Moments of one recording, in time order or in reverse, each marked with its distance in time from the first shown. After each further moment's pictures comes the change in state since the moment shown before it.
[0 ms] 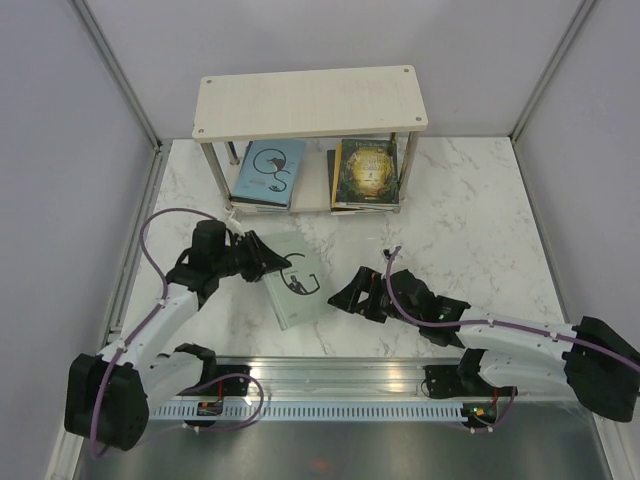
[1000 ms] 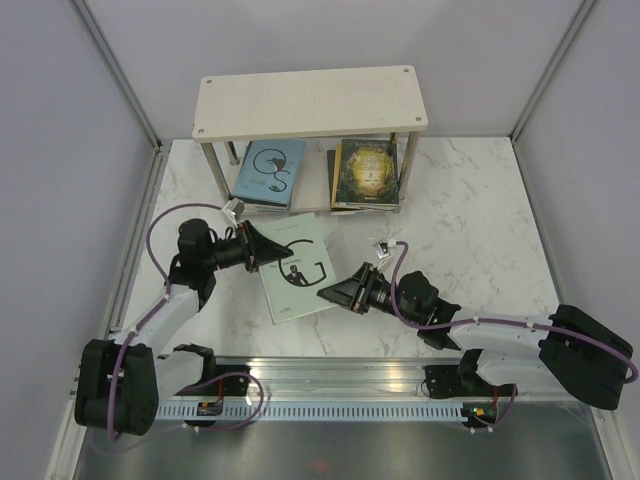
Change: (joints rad) left arm 0.122 0.072 -0.103 0.580 0.436 -0.247; right arm 0.000 0.132 -0.083 0.618 -0.153 0.096
